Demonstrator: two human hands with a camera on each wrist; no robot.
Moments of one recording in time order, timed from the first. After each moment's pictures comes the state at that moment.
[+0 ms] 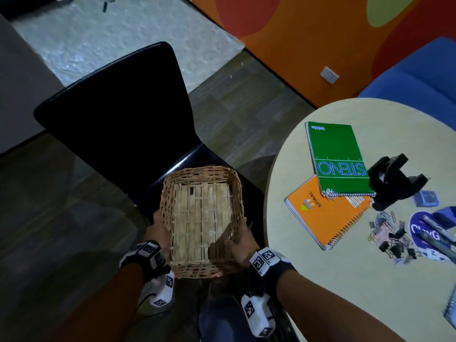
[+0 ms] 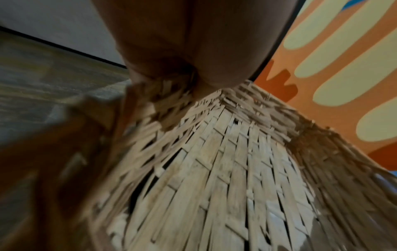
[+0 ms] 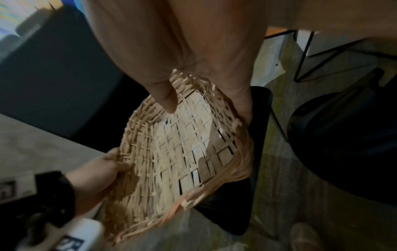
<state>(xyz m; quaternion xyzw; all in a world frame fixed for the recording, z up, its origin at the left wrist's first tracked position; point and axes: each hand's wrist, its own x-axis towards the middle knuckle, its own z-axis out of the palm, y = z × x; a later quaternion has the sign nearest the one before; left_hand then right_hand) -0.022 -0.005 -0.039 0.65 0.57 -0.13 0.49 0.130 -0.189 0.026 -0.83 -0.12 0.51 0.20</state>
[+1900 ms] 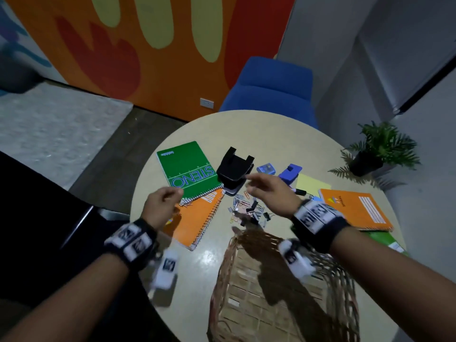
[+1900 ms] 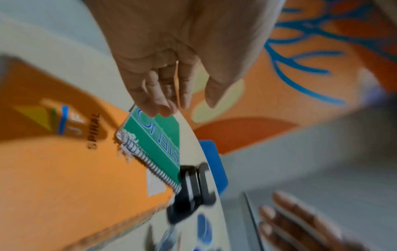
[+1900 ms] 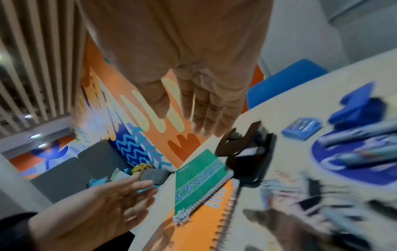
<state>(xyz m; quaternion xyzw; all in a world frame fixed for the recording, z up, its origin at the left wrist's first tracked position) 0.248 -0.216 0.171 0.69 0.30 0.00 0.66 0.345 -0.473 0.242 -0.86 -0.17 0.23 0.41</state>
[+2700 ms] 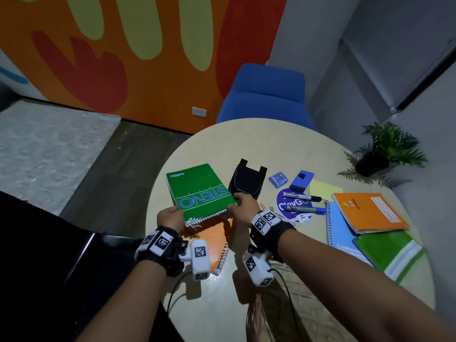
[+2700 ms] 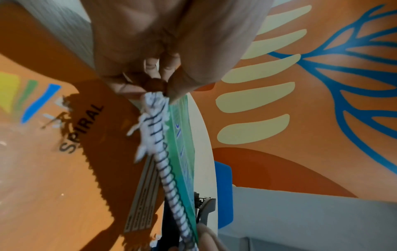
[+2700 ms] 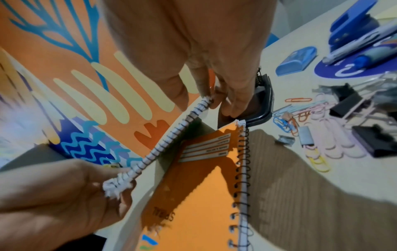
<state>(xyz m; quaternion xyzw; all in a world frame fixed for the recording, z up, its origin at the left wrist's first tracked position) 0.302 -0.172 0.122 0.65 0.45 -0.04 0.62 0.365 -0.356 0.148 -0.91 0.00 0.23 0.33</state>
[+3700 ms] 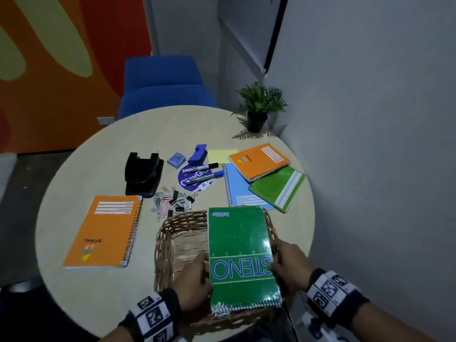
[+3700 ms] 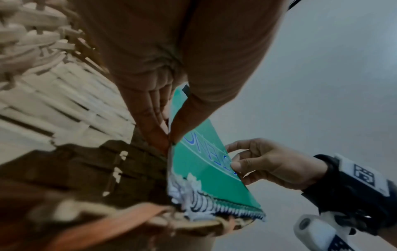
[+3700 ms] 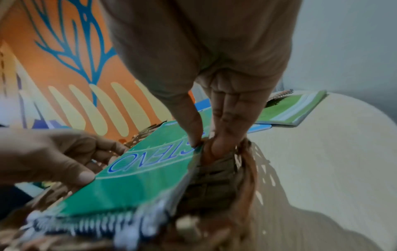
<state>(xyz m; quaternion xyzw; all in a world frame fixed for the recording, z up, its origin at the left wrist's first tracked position) 0.147 -0.426 0.167 0.85 -0.12 -0.33 0.40 0.122 -0.679 0.190 -0.94 0.12 0.22 0.25</state>
